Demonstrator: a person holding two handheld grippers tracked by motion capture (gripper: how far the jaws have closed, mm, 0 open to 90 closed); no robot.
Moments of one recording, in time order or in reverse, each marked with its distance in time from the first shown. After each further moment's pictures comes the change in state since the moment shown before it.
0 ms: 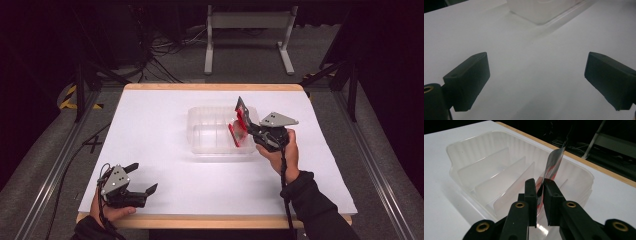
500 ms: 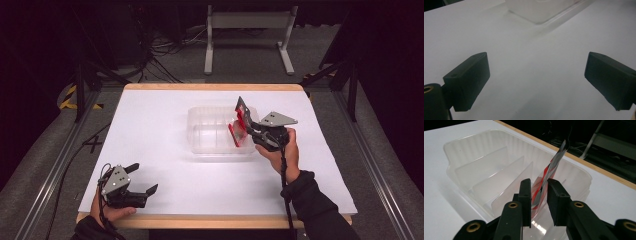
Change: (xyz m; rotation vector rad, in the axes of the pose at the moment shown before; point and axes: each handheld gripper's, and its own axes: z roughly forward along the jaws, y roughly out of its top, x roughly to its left) left arm 0.000 0.000 0.000 0.001 -0.006 0.003; right arm -0.001 0.002 -0.001 0.007 -0.009 -0.017
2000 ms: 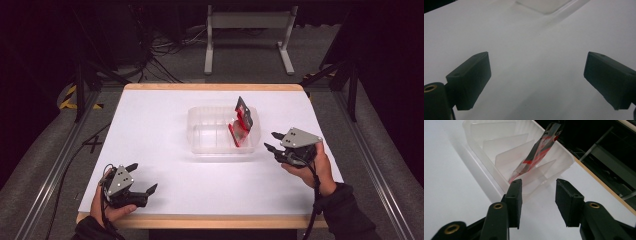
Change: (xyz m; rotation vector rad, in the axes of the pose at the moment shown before) left arm -0.003 -0.001 0.004 0.062 0.078 0.041; right arm -0.013 -0.028 -0.065 0.053 0.019 -0.279
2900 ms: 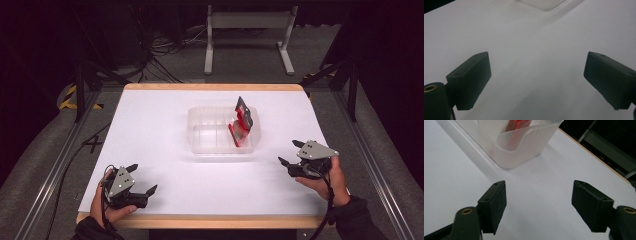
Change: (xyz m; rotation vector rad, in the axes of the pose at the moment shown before) left arm -0.001 -0.002 0.000 0.016 0.007 0.025; right arm -0.007 -0.064 -0.014 0.044 -0.053 0.069
